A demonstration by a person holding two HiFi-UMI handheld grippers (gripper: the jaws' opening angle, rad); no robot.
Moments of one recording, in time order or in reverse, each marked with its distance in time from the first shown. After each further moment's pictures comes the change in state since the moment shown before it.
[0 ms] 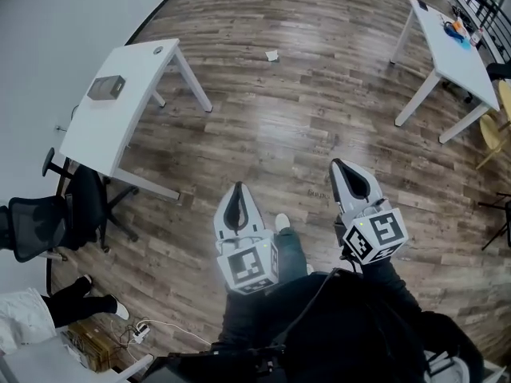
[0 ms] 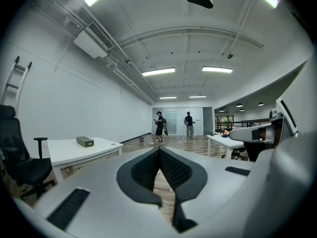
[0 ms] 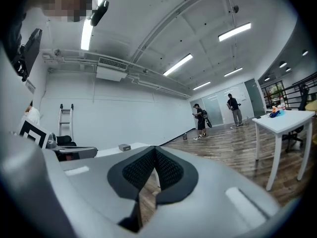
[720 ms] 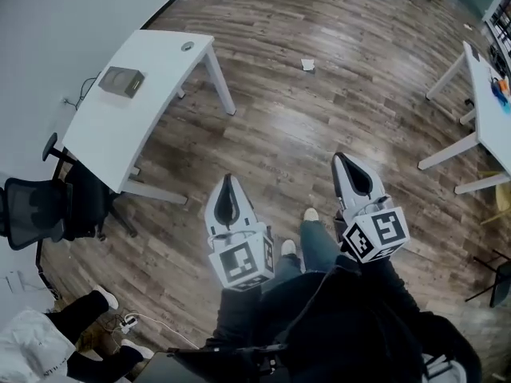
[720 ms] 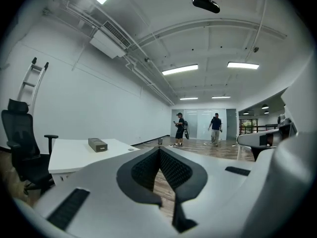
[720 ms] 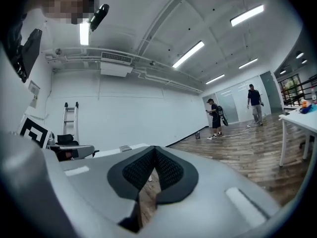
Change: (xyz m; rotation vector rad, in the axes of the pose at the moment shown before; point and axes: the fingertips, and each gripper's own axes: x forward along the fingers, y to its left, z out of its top) left arm 0.213 0.150 0.040 -0.071 -0.041 0.231; right arm 0.286 -0.014 0.028 -0.020 0.022 0.145
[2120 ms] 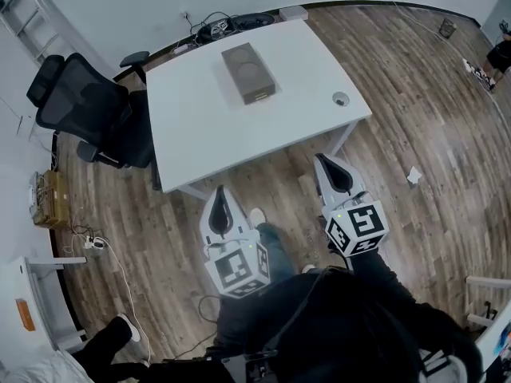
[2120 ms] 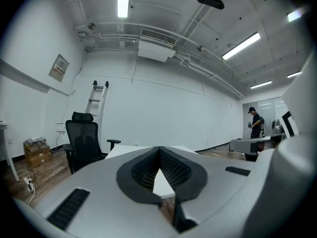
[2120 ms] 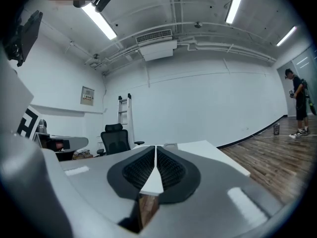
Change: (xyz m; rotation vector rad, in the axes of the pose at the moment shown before) left arm 0.202 0.313 0.029 -0.094 -0.049 0.820; right arm 0.507 0.198 -0.035 -0.132 0.174 0.789
